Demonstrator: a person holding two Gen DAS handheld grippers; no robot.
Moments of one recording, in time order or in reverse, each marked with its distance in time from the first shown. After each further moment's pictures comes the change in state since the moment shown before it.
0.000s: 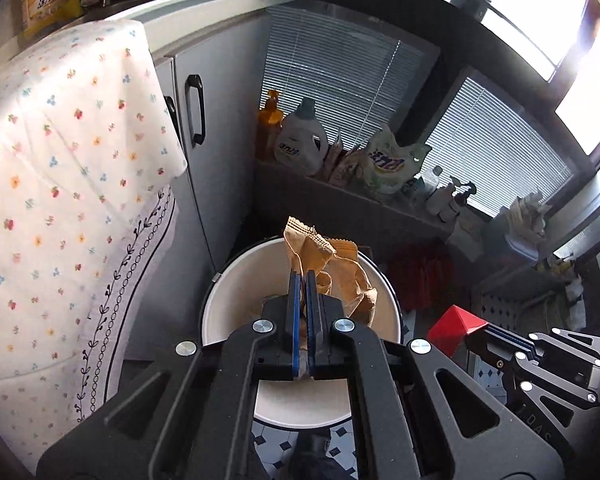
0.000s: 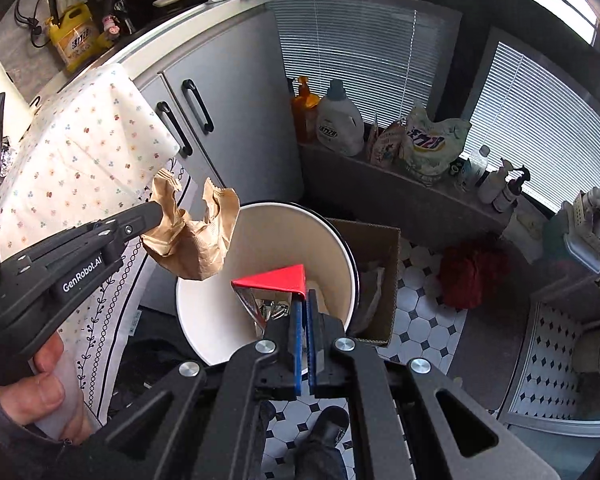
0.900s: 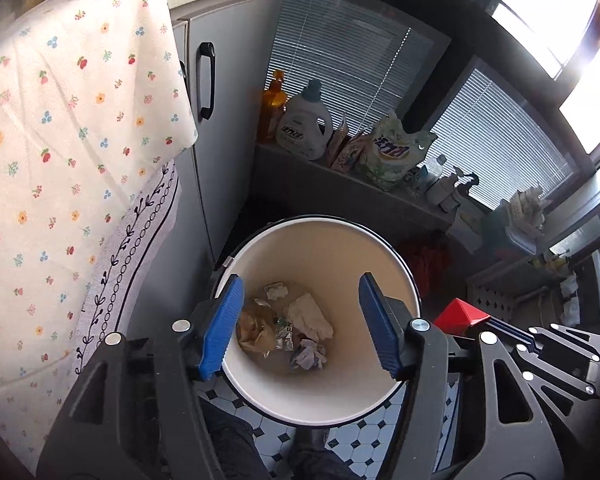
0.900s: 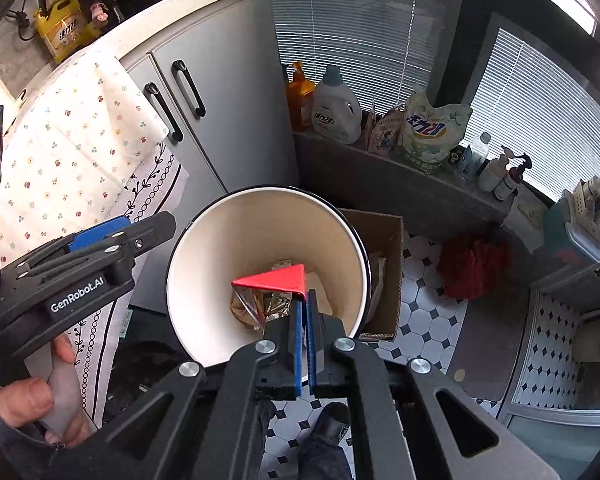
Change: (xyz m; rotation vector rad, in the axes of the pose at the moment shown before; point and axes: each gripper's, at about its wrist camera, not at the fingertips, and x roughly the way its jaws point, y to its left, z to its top) left arm 0.019 0.032 -0.008 -0.011 0.036 -0.025; right arm 0.021 0.016 -0.003 0.007 0.012 -0.020
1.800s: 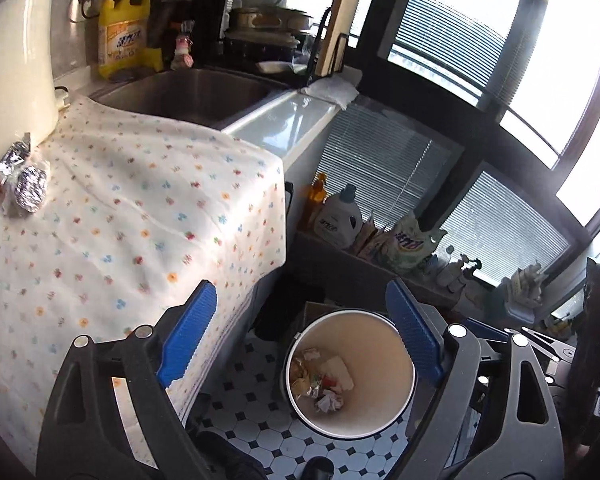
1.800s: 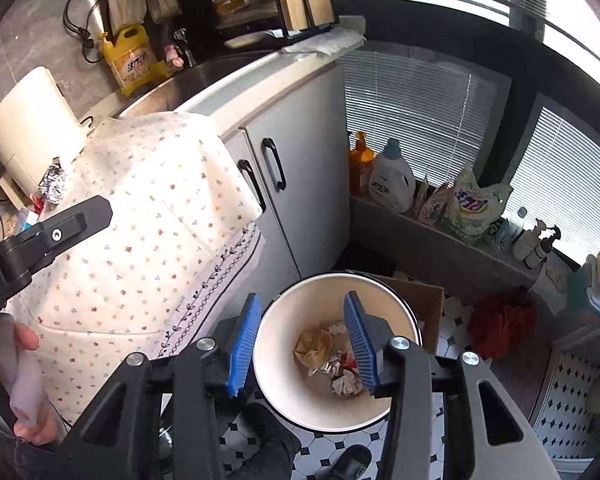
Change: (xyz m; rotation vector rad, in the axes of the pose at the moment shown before) left arm -0.171 0.061 0.052 -0.092 -0.274 0.080; right arm -0.086 0.073 0.055 -0.113 -0.183 0.161
